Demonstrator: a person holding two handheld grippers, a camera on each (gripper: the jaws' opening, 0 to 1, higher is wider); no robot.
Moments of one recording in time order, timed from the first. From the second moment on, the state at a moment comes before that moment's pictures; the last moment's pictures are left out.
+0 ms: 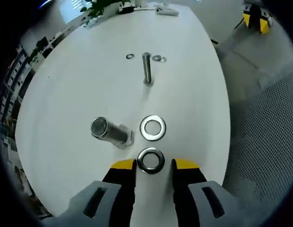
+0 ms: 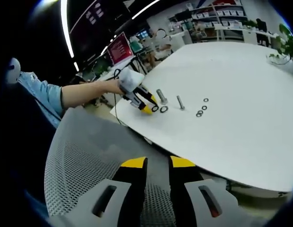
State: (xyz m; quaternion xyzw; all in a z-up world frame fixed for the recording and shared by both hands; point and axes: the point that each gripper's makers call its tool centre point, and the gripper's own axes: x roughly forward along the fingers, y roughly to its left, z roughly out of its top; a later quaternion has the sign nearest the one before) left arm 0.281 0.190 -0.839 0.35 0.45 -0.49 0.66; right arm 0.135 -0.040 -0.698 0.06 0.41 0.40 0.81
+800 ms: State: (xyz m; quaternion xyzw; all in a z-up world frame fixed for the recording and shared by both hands) left arm 0.293 0.198 -0.816 0.35 0.40 -0.47 0.70; right arm 0.137 -0.039 -0.696 0.07 0.41 0.40 0.82
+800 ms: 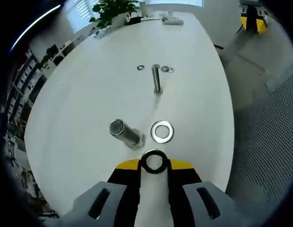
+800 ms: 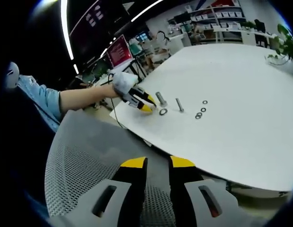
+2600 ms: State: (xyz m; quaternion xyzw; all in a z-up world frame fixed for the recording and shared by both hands) left arm 0.334 0.167 -0.777 0.37 0.42 -0.47 0.69; right arm 0.138 -0.039 -0.694 0.07 0.40 0.40 0.82
